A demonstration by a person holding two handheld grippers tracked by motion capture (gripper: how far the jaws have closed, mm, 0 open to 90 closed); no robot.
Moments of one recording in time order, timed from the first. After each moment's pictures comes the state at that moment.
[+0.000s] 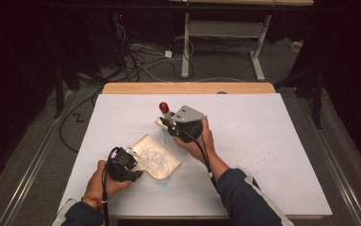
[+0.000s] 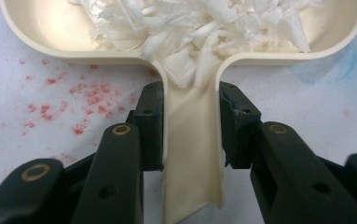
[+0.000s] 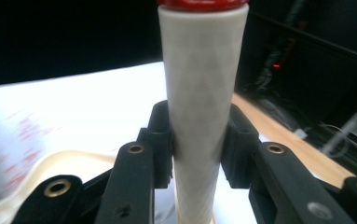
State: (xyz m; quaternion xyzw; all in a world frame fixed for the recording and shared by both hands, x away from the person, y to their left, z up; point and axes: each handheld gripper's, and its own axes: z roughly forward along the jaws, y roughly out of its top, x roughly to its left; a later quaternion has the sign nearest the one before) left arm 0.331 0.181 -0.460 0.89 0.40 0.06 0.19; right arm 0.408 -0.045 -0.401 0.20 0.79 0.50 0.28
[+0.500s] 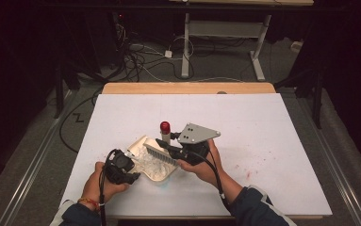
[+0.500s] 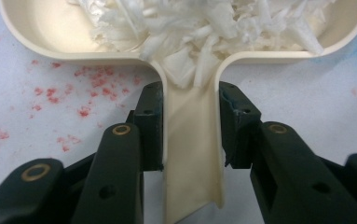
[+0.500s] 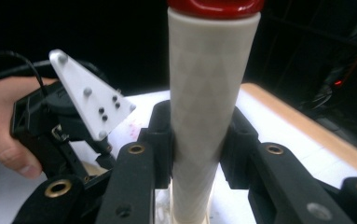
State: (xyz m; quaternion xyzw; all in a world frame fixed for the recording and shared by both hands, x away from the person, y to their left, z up) left arm 0.325 0.184 -0.461 0.90 0.39 0.07 0.18; right arm 0.339 -0.063 -0.377 0.15 0.79 0.55 0.20
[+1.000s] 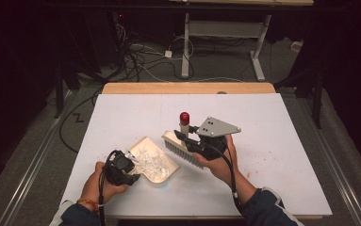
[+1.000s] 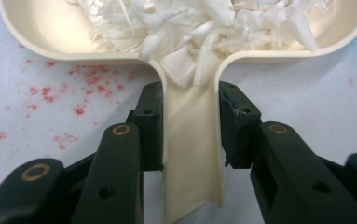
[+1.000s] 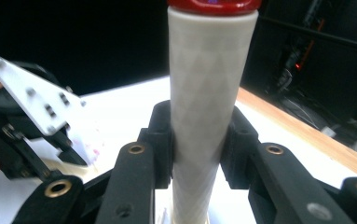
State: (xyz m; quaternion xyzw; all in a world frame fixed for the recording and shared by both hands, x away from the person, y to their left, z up) left arm 0.322 0.183 -0.460 0.91 0.38 0.08 0.17; right arm 0.344 -0.100 -0.368 0.21 0.78 0.54 0.23
